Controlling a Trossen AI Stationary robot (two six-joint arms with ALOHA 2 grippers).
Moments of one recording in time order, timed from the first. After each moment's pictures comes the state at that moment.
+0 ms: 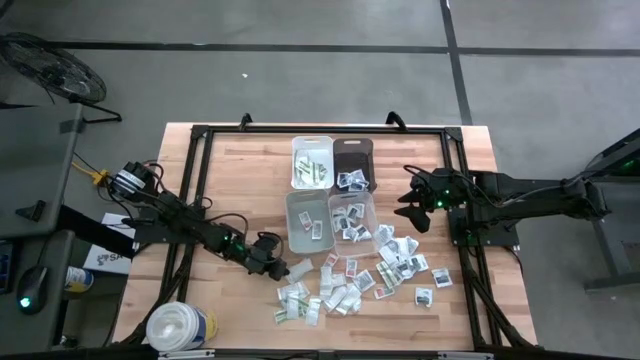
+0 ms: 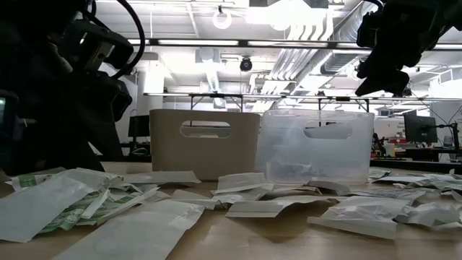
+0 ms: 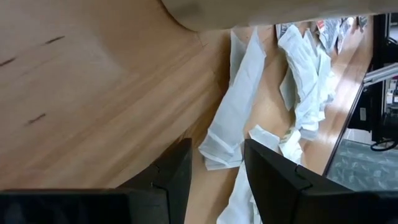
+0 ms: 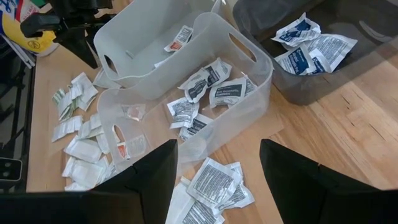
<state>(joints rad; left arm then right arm) -0.49 1.58 0.52 0.34 -0.17 -1.53 -0.11 0.71 0.54 -0.52 -0.06 0.49</state>
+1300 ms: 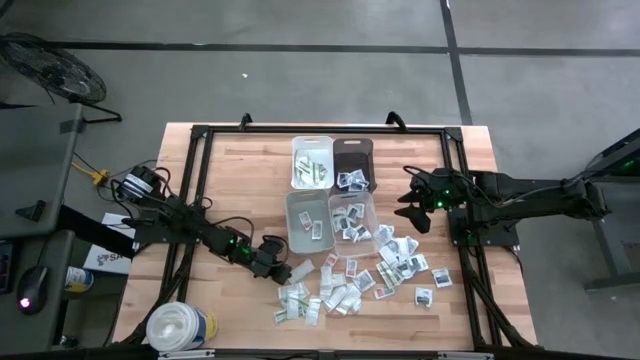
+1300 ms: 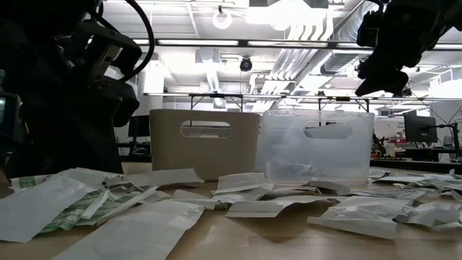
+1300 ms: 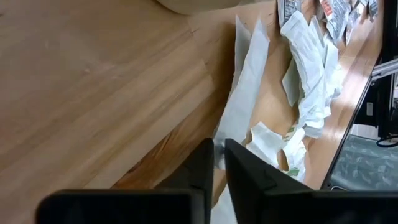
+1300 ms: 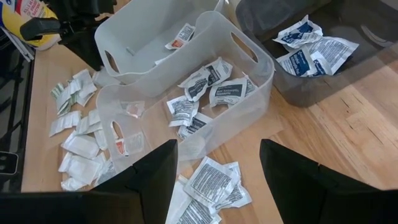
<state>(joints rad) -0.49 1.65 0.57 0.34 -0.14 -1.52 -0.11 0.71 0.54 -0.52 -0.06 0.46</state>
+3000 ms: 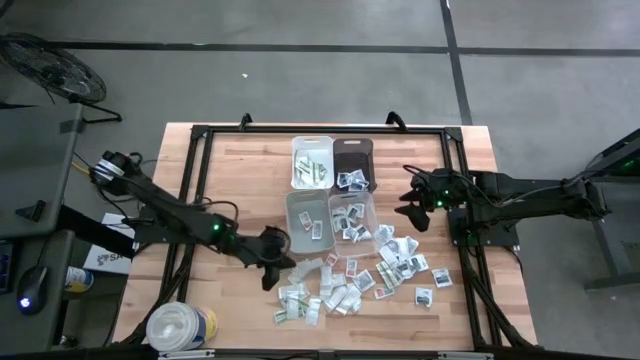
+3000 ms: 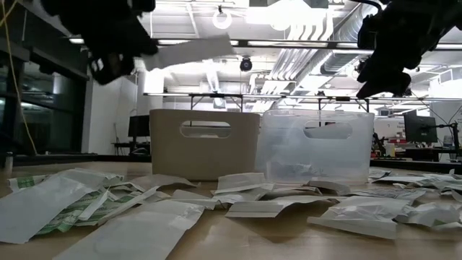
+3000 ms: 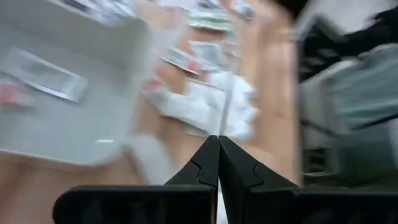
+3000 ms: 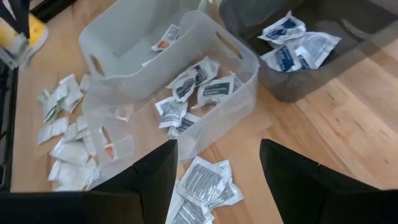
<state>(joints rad) -0.47 1.35 0.75 0.01 -0.24 -0.79 -0.11 0.71 0.54 -0.54 -0.01 0.50</state>
